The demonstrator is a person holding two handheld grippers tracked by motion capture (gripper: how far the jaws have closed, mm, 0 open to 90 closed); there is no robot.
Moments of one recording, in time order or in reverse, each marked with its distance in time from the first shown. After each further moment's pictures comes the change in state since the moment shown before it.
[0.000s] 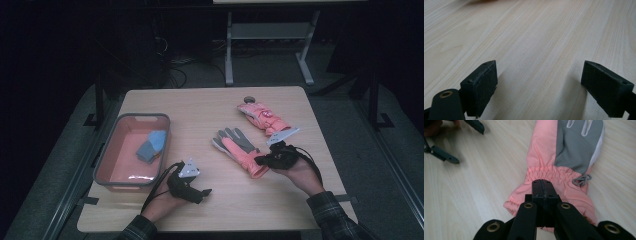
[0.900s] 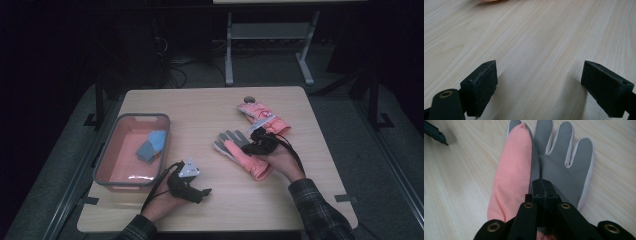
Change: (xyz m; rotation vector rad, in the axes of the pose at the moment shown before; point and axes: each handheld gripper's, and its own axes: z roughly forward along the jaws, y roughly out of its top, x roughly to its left) left arm 0.000 0.000 0.000 -0.002 0.003 -0.008; right arm -0.021 0.045 0.054 0.073 -0.056 0.000
